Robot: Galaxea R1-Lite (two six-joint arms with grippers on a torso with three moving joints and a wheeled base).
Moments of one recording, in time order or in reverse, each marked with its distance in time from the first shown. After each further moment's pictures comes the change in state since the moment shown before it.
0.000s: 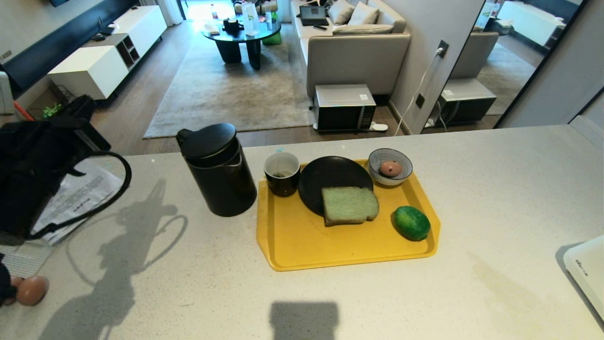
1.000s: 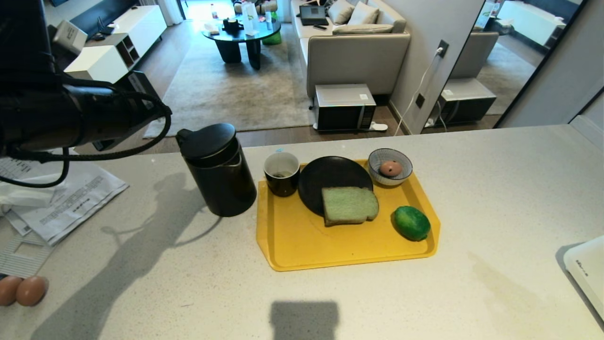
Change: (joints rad) left arm -0.305 -0.031 -0.694 1.369 0.137 -0.559; right arm 0.000 0.000 0.000 0.001 0.001 0.000
